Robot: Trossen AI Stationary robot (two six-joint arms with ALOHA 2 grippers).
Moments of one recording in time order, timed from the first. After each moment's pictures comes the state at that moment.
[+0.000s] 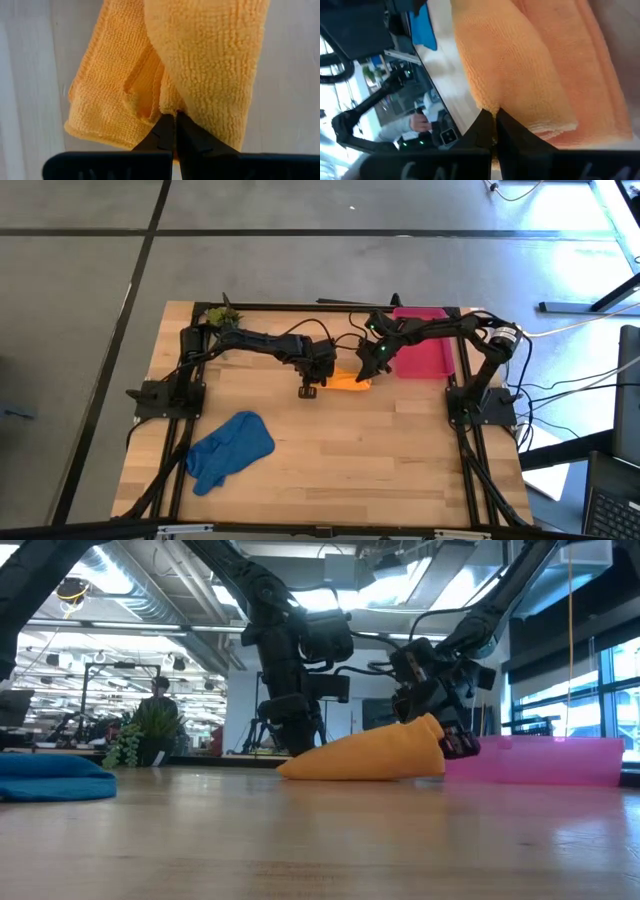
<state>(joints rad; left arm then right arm) 0.23 2.04 1.34 -0.57 0.07 0.31 -0.59 1.76 0.86 -0.27 -1.01 0.66</state>
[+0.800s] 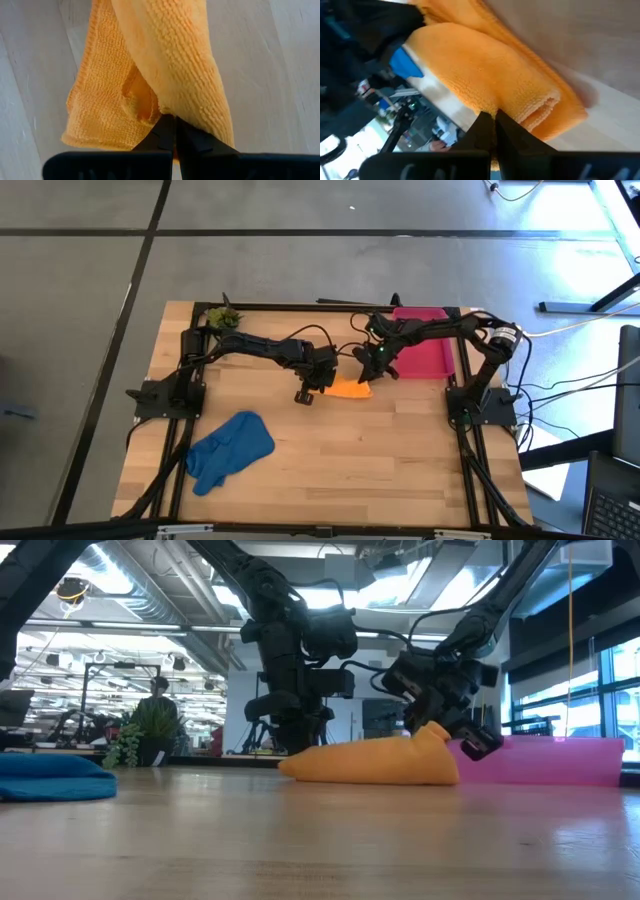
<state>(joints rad) 0.19 2.04 1.34 -0.58 0.09 0.45 -0.58 1.76 0.86 -0.34 -0.91 0.99</state>
